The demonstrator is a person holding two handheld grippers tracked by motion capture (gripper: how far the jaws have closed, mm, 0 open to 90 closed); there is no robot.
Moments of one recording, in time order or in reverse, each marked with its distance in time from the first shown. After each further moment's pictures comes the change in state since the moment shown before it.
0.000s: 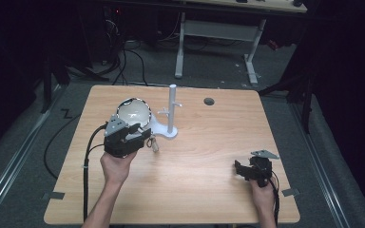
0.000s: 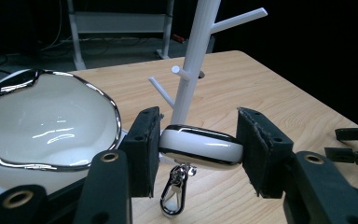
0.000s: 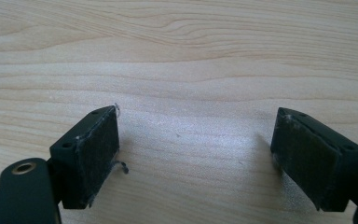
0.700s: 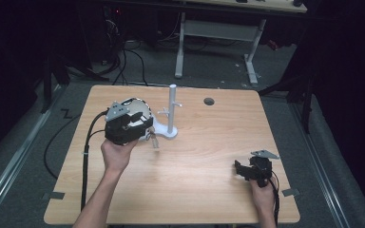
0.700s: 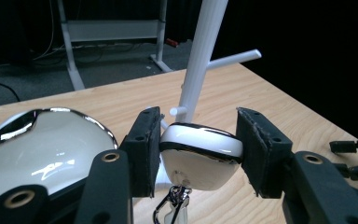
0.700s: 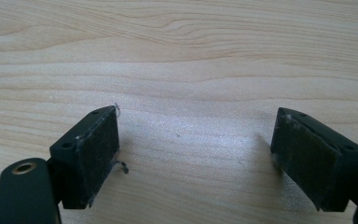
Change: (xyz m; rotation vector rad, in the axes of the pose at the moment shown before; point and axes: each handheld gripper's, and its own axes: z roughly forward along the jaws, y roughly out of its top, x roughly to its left) left arm 0.005 0.035 0.008 -0.005 -0.031 0.020; right arm 0.000 0.000 0.000 -0.001 0.000 -0.002
